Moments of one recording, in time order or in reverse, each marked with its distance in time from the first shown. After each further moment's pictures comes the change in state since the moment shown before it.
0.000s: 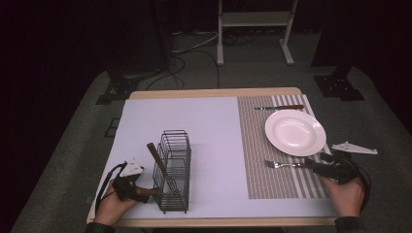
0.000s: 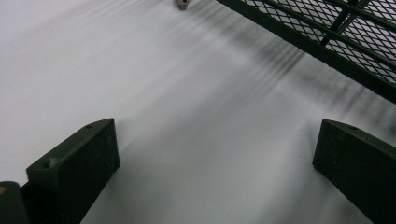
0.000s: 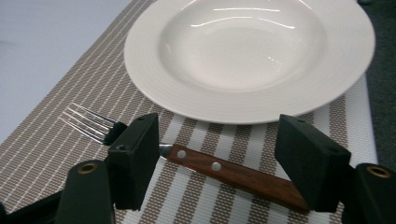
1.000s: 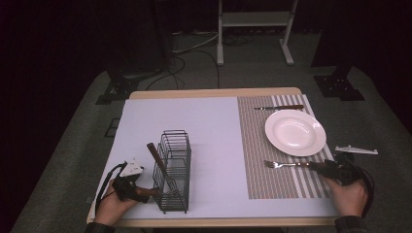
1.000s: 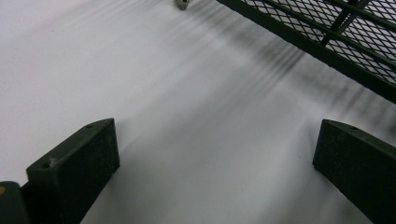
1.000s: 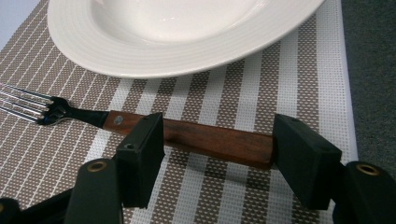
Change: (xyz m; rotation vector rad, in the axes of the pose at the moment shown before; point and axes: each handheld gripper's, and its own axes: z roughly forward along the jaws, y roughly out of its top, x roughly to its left) left arm 0.000 0.000 0.000 0.000 0.000 0.000; right arm -0.029 -0.016 0.014 0.121 -0.051 0.115
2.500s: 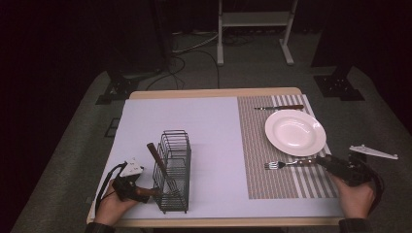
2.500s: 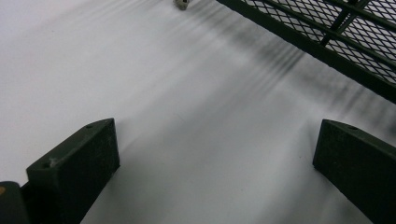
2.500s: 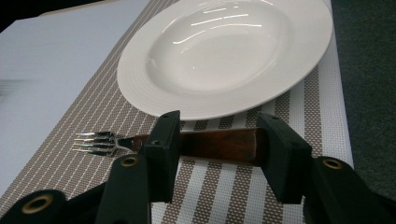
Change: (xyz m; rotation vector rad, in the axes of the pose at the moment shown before) left arm 0.000 0.000 0.000 0.000 0.001 0.001; right arm 0.000 0.002 -0.031 -0.168 0.118 0.034
